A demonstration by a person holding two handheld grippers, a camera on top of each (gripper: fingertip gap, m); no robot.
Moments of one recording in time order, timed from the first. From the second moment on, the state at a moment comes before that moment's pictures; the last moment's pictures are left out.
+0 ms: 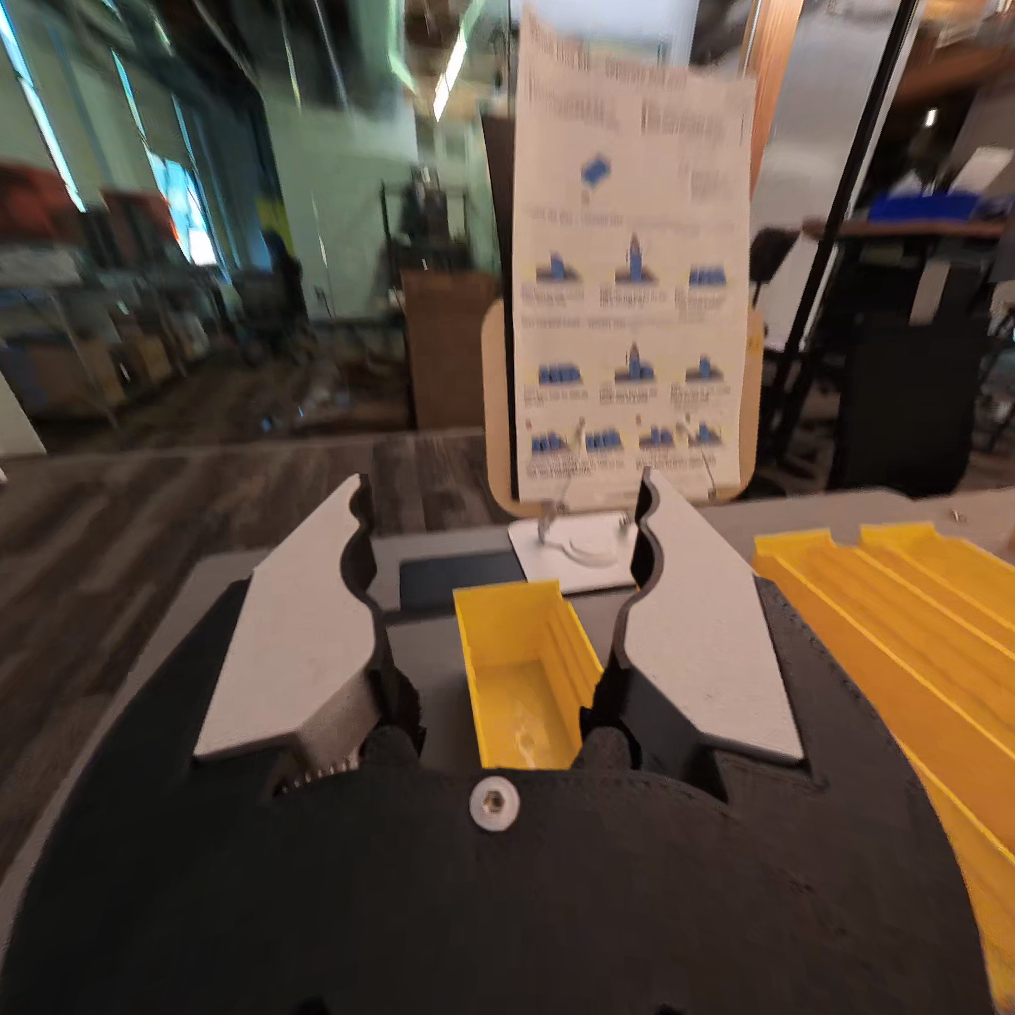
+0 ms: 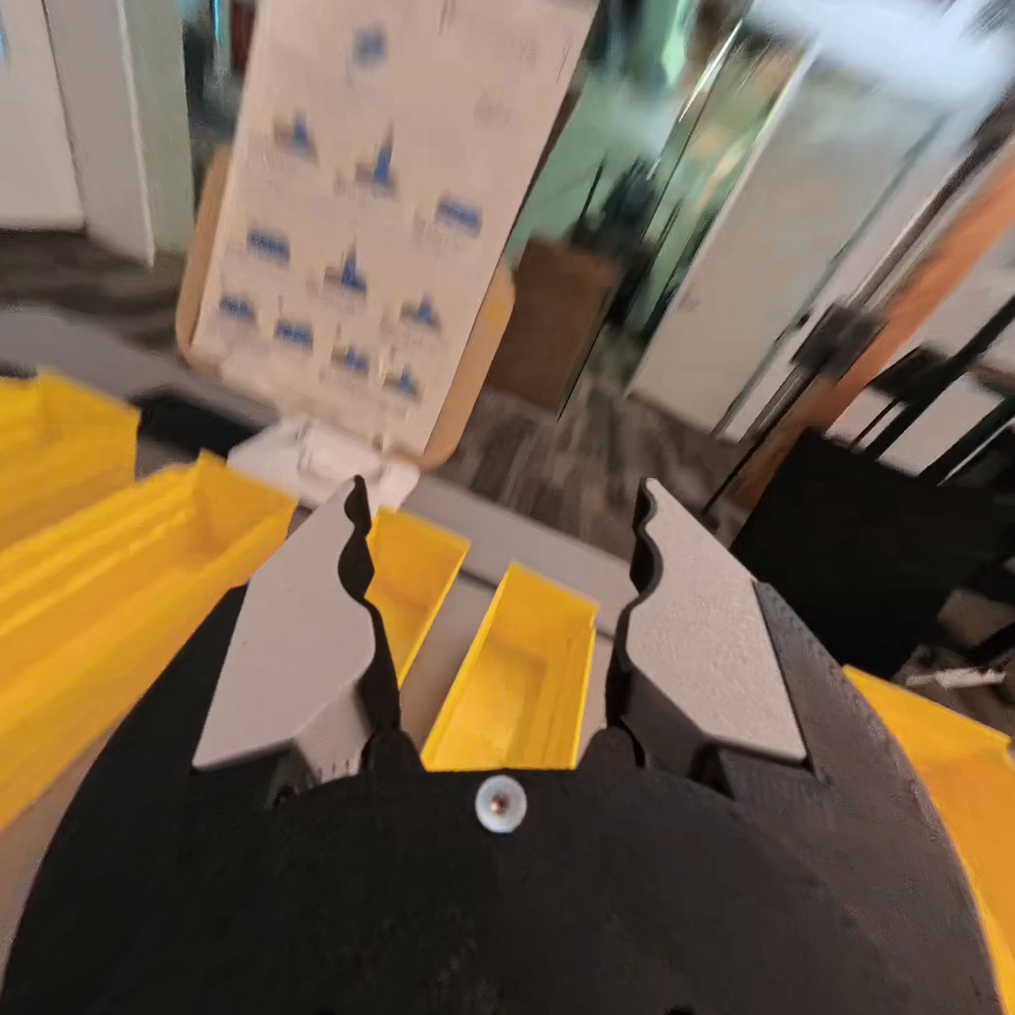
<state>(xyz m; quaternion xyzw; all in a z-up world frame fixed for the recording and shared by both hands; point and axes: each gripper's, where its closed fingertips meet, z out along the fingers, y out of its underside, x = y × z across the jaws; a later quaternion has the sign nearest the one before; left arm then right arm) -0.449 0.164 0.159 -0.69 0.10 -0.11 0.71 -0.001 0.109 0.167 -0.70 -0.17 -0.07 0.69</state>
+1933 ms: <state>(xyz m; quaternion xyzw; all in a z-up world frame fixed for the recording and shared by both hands) -0.429 0.131 0.151 -0.70 0.30 -0.11 0.64 -0.056 0.144 0.052 -0.86 -0.16 0.11 0.47</state>
